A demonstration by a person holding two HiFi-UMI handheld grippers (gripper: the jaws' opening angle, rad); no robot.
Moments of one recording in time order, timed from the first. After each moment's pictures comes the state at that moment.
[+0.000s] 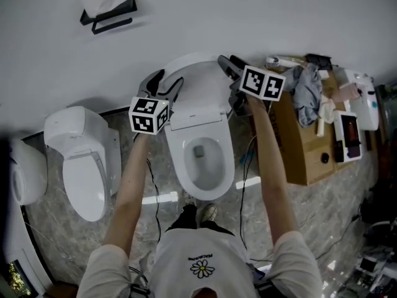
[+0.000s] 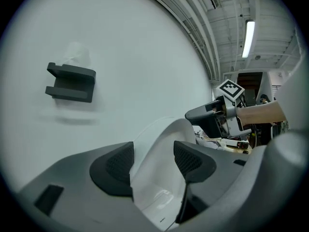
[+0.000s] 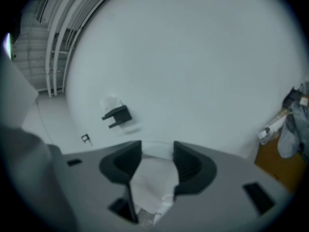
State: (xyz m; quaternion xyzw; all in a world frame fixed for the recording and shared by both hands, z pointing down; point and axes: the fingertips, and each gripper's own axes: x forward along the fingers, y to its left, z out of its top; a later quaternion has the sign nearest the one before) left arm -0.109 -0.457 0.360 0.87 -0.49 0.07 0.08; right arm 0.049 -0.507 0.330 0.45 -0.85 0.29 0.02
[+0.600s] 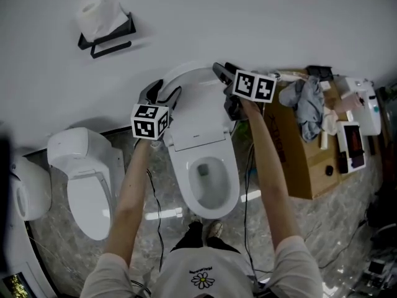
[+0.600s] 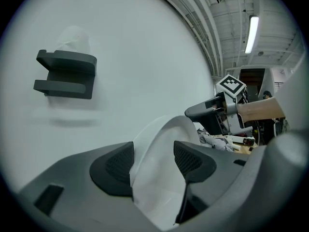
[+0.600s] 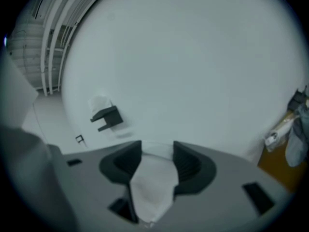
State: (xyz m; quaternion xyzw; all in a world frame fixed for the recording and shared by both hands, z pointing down) left arm -0.124 -0.519 0.370 0.86 -0.49 0.09 0.08; right arm 0.034 -0.571 0.338 0.46 -0.84 0.29 0.03
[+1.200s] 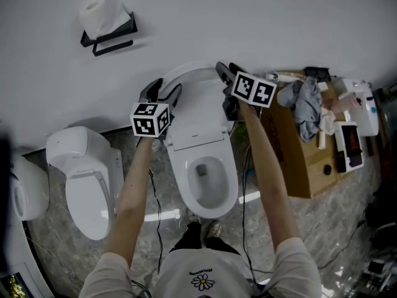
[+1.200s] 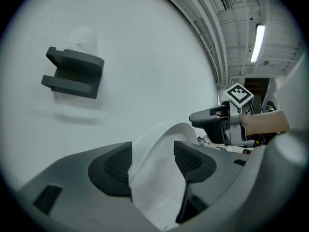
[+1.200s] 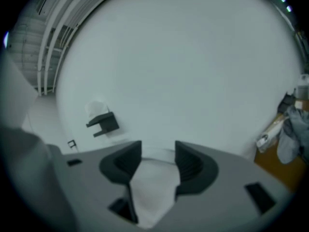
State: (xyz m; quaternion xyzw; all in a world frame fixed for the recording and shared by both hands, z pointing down) left arm -0.123 -0.514 0.359 0.86 -0.50 0.06 0.11; right arm 0.047 -0.564 0.328 0.50 -0.82 0.27 0.00
